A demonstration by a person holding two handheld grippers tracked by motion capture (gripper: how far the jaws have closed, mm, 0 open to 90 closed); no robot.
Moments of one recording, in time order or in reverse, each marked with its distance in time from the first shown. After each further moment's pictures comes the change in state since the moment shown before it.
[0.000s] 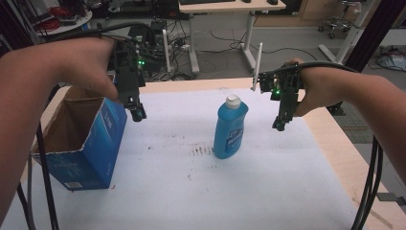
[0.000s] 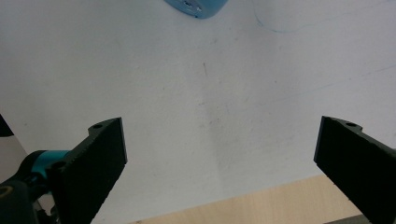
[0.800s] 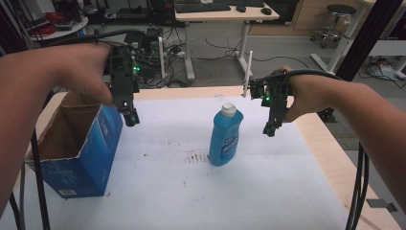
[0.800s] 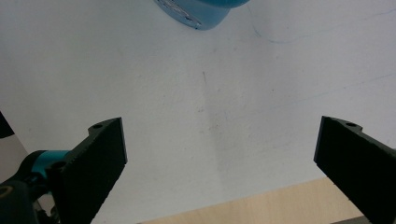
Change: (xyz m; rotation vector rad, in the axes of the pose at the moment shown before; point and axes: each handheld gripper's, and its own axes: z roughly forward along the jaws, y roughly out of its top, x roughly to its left) left arm 0.005 -0.005 -0.007 0.039 -0.011 0.024; right arm 0.000 0.012 -0.004 0.007 0.002 -0.002
